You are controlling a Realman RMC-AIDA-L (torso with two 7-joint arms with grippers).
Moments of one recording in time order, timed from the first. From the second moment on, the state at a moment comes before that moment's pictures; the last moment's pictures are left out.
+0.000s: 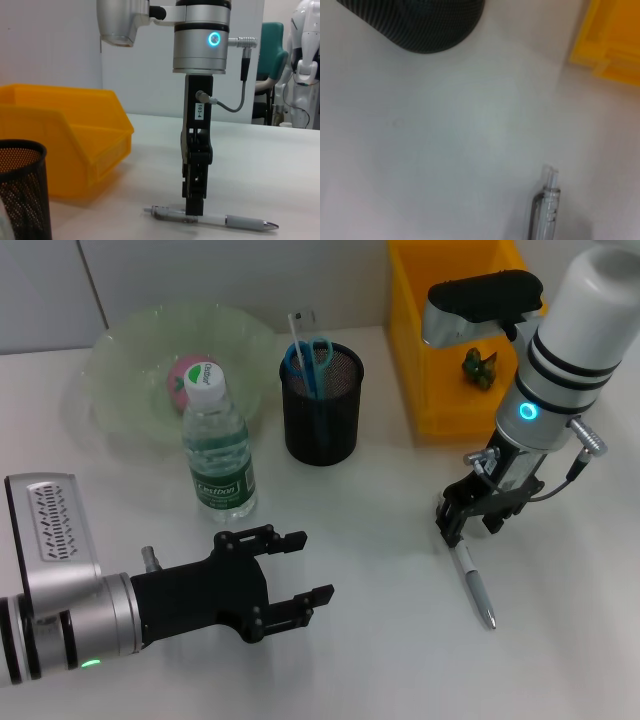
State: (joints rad) left arm -0.45 -2.07 1.52 0.42 1.24 1.26 -0.87; right arm 1.07 2.07 -1.07 -0.60 -2.92 -1.46 2.95
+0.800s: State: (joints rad) left arm -0.45 -2.07 1.52 0.42 1.24 1.26 -0.87; right arm 1.08 2.08 -1.08 -0.57 -2.92 -1.46 2.95
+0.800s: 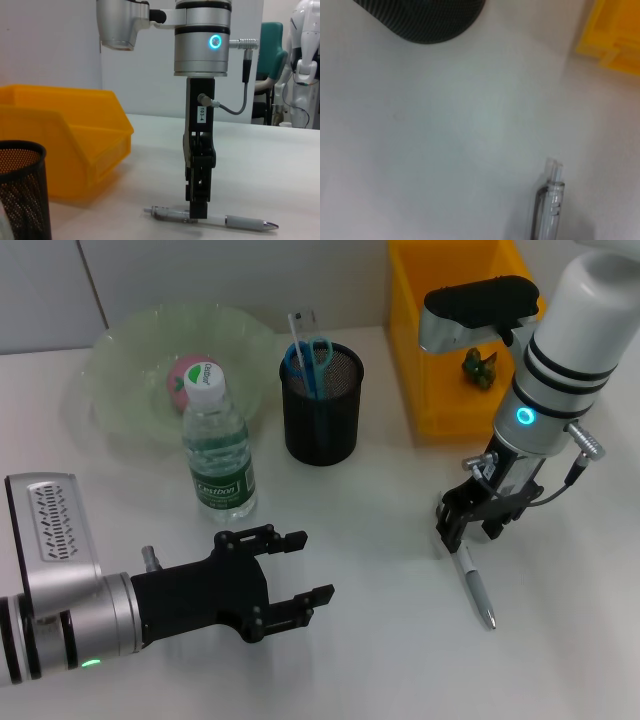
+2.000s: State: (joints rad) left arm -0.45 -2.07 1.52 0.42 1.24 1.26 -0.86; right arm 1.11 2.08 -1.09 -0.51 -2.92 -1.41 2.96
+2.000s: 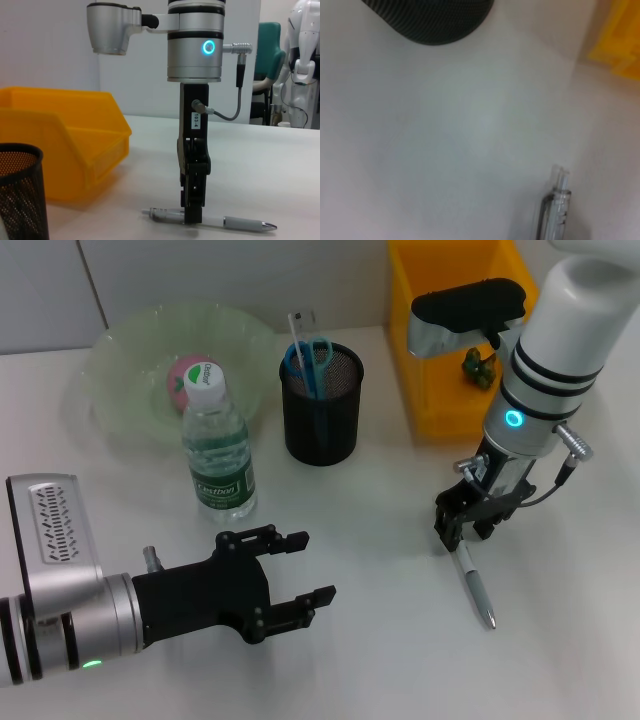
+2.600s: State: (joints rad) left arm -0.45 -2.07 1.52 0.42 1.24 1.27 -0.86; right arm 1.11 2.08 -1.10 -0.50 -2.92 -1.41 2.96
